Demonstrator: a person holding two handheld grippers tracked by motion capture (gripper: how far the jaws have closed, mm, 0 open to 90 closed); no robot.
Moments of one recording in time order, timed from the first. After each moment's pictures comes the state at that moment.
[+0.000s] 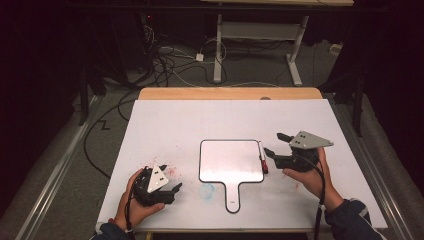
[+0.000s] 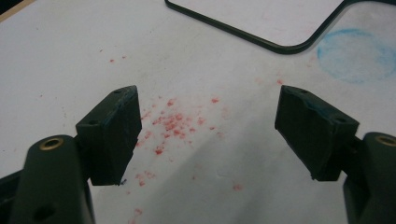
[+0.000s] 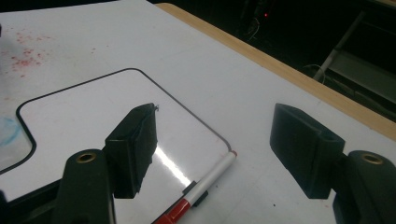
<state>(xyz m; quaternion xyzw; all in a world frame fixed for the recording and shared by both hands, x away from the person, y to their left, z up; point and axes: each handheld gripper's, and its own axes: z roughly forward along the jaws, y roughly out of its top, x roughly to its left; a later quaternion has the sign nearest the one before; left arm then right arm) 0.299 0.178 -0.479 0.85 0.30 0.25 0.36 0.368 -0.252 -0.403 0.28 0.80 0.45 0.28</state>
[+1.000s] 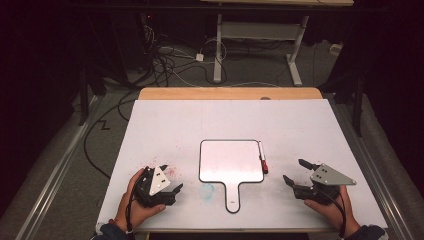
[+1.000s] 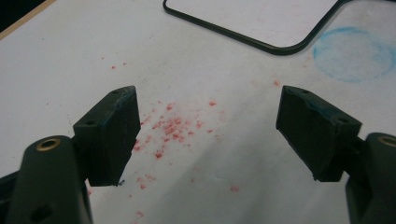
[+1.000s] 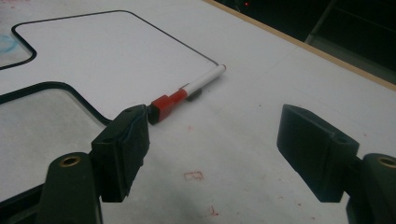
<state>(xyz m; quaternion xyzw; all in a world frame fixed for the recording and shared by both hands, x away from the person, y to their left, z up) 0.294 0.174 -0.478 0.85 0.29 0.26 0.34 0.308 -0.305 -0.456 0.30 0.80 0.43 0.31</state>
